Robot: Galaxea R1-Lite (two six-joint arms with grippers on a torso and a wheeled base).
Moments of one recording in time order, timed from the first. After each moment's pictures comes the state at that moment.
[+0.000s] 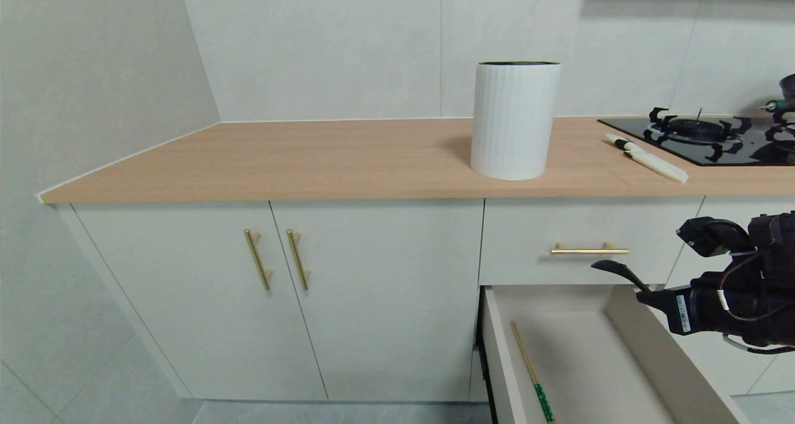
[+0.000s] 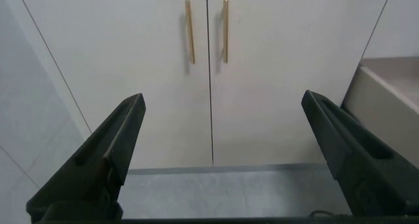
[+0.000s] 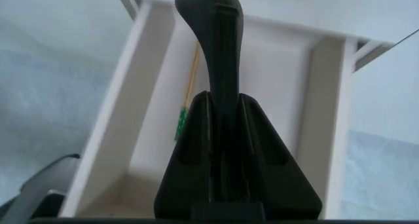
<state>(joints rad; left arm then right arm) 0.00 0.00 0.00 0.00 -0.03 0.01 0.08 1.56 -0.58 -0.36 0.13 -0.07</state>
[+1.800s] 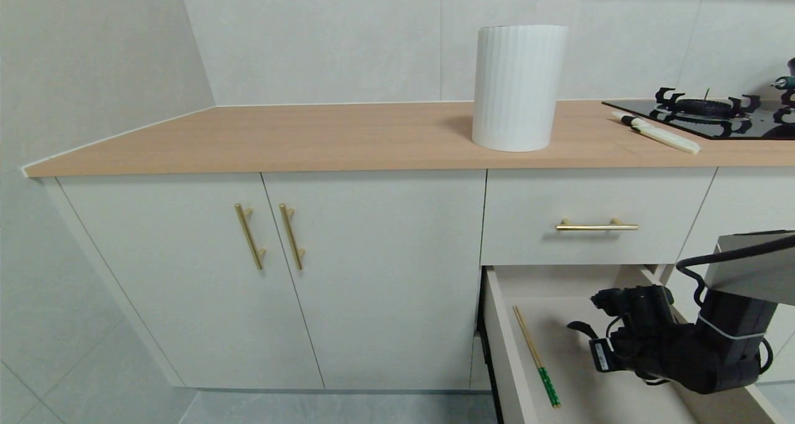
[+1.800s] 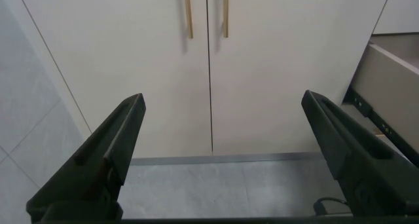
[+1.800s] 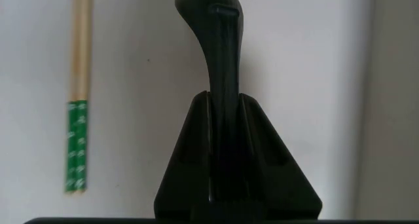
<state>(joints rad) 0.00 0.00 0.00 0.00 -0.03 0.01 0.11 2.34 -0.62 -0.86 -0.11 -0.03</state>
